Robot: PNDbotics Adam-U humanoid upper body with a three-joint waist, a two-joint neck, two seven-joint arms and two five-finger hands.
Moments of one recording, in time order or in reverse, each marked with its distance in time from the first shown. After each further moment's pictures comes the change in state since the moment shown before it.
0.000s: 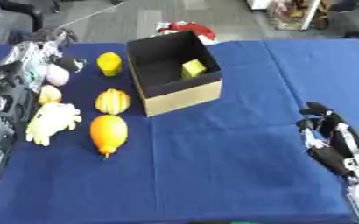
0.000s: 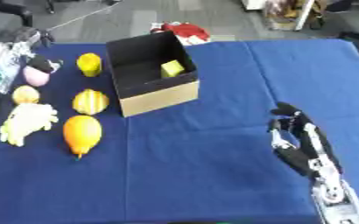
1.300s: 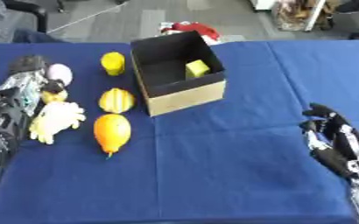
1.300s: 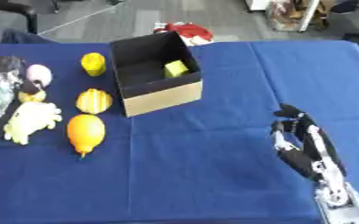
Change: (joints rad) left arm 0.056 0.035 0.019 0.149 -0.026 0.133 0.095; right arm -0.001 -0.001 0.001 0.007 -0.004 0.000 0.000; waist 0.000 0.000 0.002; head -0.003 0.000
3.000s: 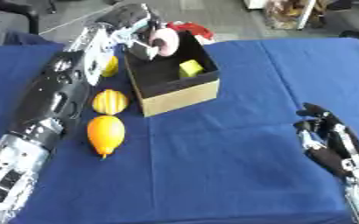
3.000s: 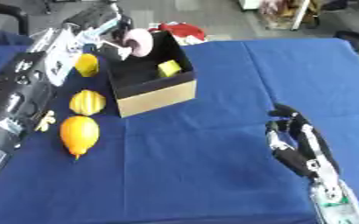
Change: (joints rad) left arm -0.079 -0.216 -0.309 -0.433 0.174 -0.479 -0.131; right arm -0.002 0.000 0.003 0.006 -0.001 -0.005 0.010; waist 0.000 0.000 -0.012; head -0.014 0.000
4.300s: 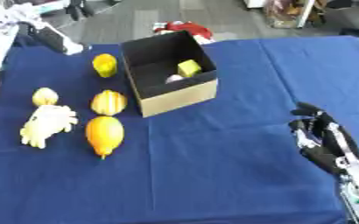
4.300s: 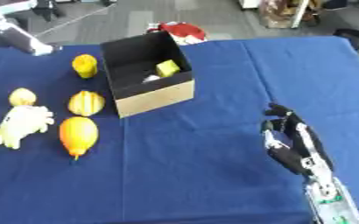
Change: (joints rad) left arm 0.160 0.357 0.086 -0.201 0.212 -0.043 -0.389; right arm 0.002 -0.001 -0.004 0.006 0.003 0.001 -0.001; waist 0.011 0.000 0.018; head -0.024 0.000
